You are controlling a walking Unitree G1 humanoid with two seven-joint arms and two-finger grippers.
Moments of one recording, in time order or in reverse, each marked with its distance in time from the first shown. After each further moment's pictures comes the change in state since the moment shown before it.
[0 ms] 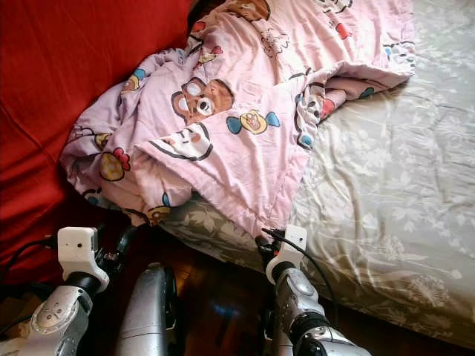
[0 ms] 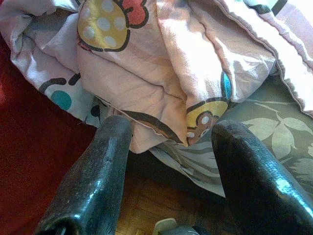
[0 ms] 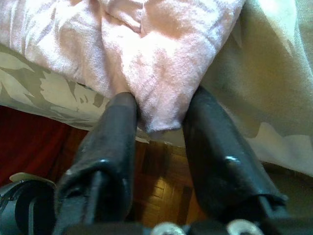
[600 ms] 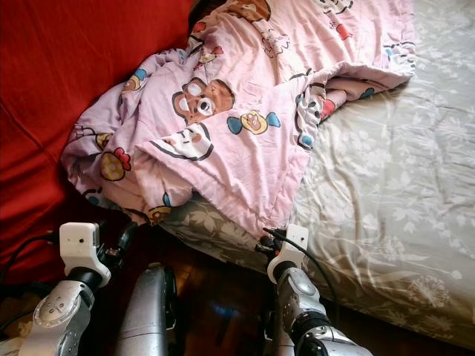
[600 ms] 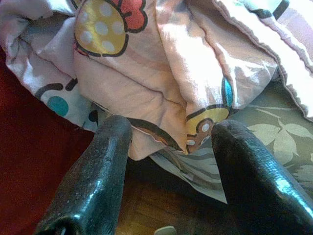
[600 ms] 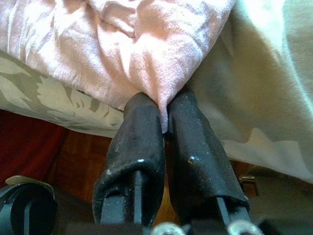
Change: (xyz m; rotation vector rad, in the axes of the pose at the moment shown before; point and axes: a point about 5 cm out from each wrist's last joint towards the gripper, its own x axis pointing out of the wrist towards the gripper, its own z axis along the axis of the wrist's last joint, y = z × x) left arm 0.009 0.000 0.000 -0.003 0.000 -0.001; right arm 0.000 -0.004 0.004 -0.009 -0.011 -0.010
